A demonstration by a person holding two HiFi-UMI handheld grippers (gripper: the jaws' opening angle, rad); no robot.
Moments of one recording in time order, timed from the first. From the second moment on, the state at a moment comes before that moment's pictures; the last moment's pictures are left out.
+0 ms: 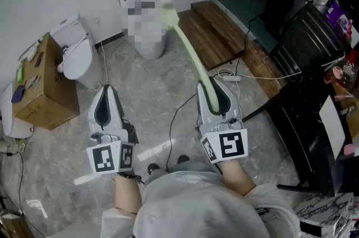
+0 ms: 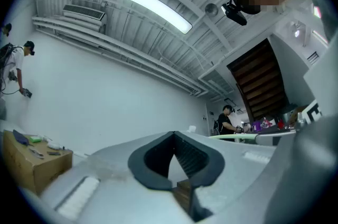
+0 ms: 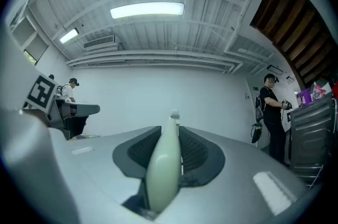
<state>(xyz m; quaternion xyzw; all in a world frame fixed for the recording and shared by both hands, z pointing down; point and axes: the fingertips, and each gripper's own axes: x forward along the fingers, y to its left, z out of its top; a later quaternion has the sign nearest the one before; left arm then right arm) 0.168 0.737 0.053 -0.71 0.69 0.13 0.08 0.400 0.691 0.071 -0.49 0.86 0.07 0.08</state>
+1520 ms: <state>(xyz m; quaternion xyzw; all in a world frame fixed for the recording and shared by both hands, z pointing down) 0.149 0.626 0.041 -0.71 0.67 0.15 0.12 0.373 0.567 0.082 -0.49 0.87 0.05 0.09</state>
